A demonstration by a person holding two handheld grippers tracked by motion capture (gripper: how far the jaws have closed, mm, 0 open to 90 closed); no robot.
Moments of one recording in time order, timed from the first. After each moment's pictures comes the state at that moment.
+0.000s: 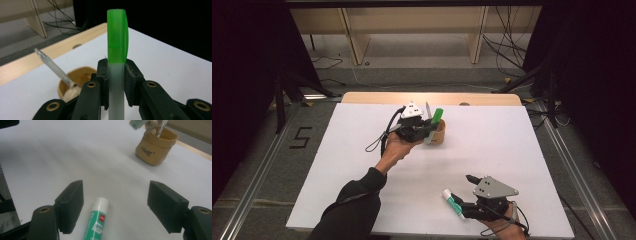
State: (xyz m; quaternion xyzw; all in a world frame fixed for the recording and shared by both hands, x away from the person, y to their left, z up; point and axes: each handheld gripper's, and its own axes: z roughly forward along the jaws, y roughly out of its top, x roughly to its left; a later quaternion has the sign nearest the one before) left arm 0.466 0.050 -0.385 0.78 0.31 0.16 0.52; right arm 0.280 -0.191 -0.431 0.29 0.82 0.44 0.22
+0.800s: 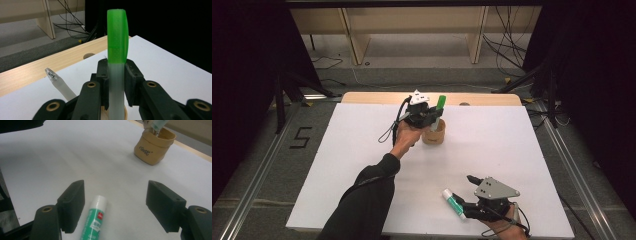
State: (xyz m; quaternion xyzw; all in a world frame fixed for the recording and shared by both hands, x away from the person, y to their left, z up) left arm 0.515 0.032 -0.398 0.75 0.35 0.17 0.54; right arm 0.279 -0.194 -0.432 0.29 0.82 0.44 0.23
